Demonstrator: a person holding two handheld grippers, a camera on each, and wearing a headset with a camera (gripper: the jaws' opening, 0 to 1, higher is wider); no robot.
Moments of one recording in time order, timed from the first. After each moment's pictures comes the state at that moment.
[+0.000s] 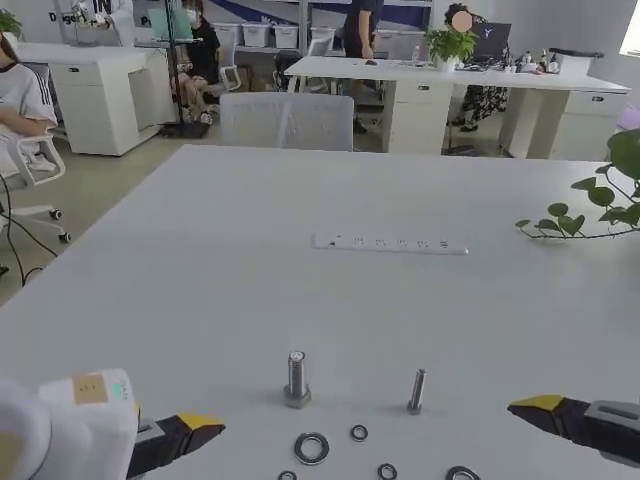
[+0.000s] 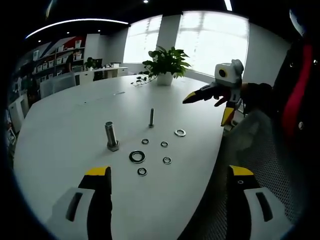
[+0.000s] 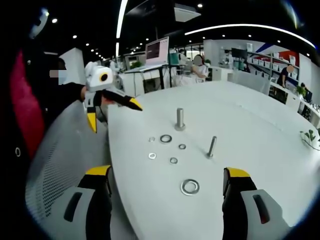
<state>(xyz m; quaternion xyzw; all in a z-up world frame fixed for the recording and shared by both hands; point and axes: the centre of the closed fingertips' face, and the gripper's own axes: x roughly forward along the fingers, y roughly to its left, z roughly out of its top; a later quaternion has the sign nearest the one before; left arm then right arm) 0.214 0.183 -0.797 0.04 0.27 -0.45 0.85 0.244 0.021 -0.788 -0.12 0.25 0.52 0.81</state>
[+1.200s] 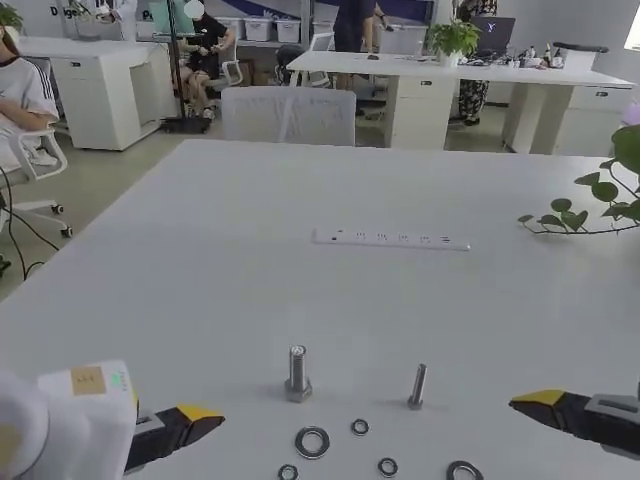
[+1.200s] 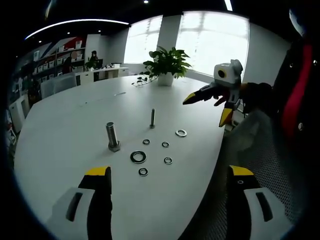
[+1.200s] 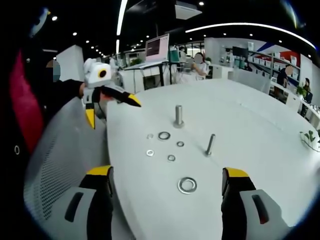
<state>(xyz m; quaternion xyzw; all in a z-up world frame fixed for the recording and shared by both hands) 0.210 0.181 -0.795 0.04 0.26 -0.45 0.85 0.245 0.017 -0.794 -0.13 0.26 0.51 0.81</state>
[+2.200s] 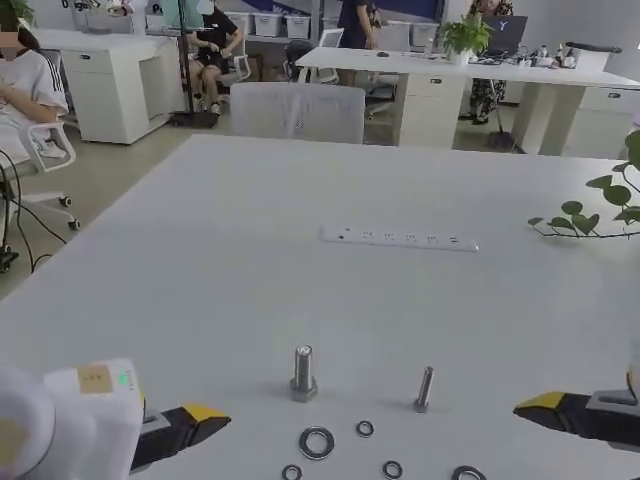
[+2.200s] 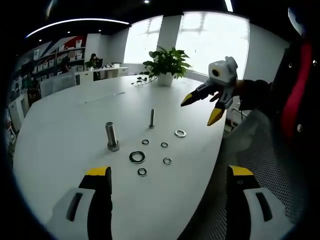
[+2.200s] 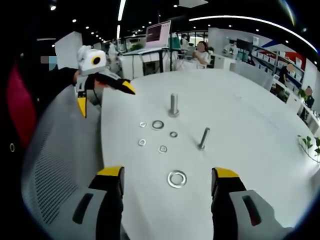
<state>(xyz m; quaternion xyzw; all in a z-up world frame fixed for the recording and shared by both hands) 0.213 0.183 -0.795 0.04 0.27 -0.45 0.85 0.261 0.008 -0.803 -0.18 0.30 0.50 0.79</state>
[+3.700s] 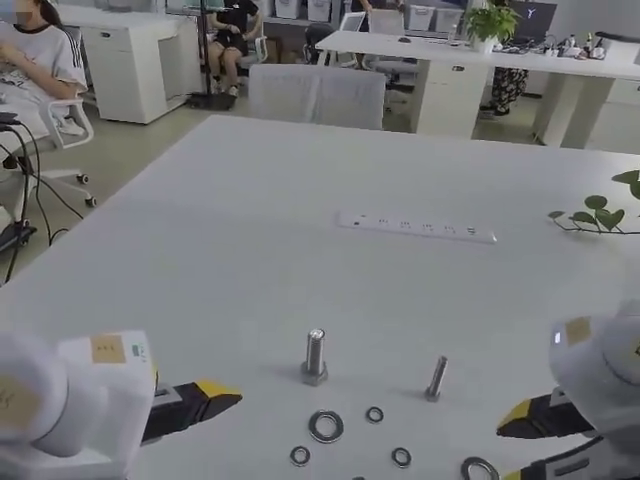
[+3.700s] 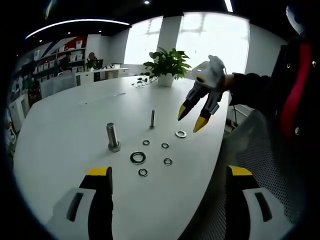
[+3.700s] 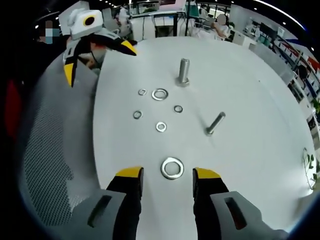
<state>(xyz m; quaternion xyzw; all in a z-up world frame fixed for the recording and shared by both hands) 0.214 0.183 -0.794 0.04 0.26 -0.45 0.85 0.269 0.008 -0.846 -0.32 0.41 0.51 0.69</state>
